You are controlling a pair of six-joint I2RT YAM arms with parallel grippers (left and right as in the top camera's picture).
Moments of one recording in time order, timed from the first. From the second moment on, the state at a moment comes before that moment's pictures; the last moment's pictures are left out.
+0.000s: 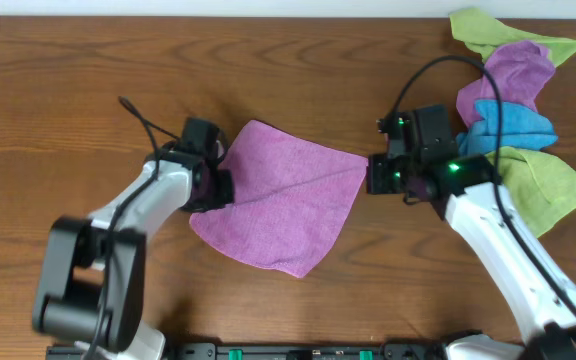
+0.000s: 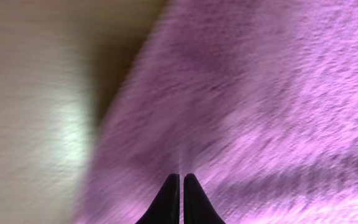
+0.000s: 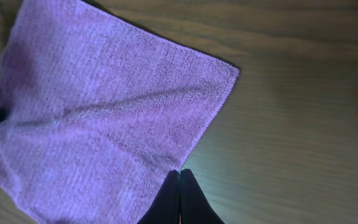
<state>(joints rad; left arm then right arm) -0.24 1.71 0.95 -0.62 0.13 -0.36 0.29 1.46 1.04 -0.68 -0.17 0.26</state>
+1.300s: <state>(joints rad) -0.32 1.60 0.77 -0.60 -0.09 -0.49 0.38 1.85 1.04 -0.47 -0.06 0.29</state>
